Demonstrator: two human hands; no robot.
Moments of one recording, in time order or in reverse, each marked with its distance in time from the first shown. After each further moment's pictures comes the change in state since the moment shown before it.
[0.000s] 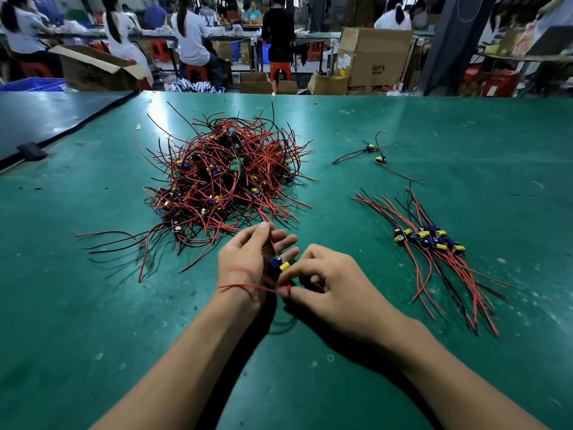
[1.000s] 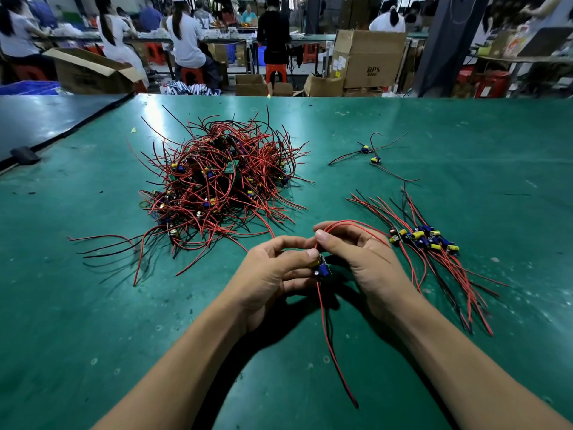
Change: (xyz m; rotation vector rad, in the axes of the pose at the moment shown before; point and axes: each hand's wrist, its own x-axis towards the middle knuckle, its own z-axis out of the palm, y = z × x) left_hand -0.010 -0.004 -0.007 0.358 -0.463 -0.168; right_hand 0.012 0.015 -0.021 0.813 0.313 0.390
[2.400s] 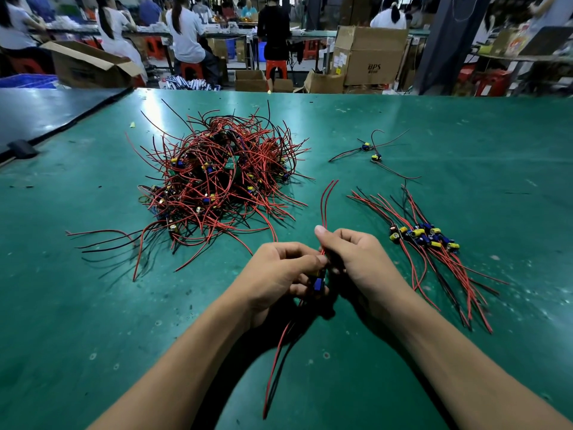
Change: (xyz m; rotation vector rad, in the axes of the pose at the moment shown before) left_hand -0.005 0.000 0.008 0.237 -0.041 -0.025; right_hand 0.001 0.001 0.006 -0.084 0.061 0.211
